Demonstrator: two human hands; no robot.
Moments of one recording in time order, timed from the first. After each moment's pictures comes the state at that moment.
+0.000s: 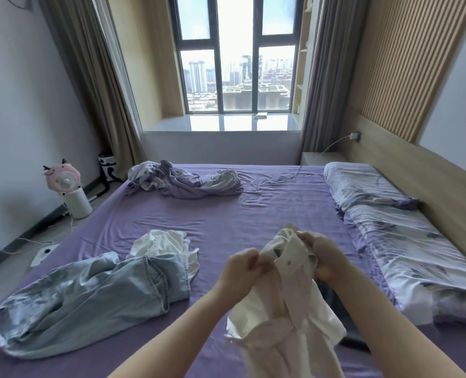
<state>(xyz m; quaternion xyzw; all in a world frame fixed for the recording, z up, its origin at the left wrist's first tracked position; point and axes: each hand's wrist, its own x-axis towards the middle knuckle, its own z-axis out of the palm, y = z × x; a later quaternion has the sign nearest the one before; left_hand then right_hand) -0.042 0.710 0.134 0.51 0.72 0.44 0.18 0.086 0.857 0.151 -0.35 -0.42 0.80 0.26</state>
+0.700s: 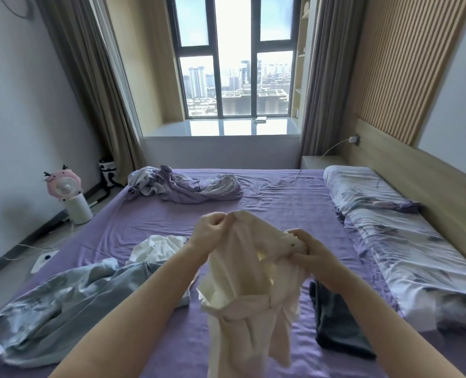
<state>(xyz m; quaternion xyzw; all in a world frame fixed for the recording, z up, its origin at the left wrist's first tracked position) -0.112 0.728 0.192 0.38 0.68 0.57 0.26 0.108 0.839 0.167 -0.25 -0.74 0.58 0.24</state>
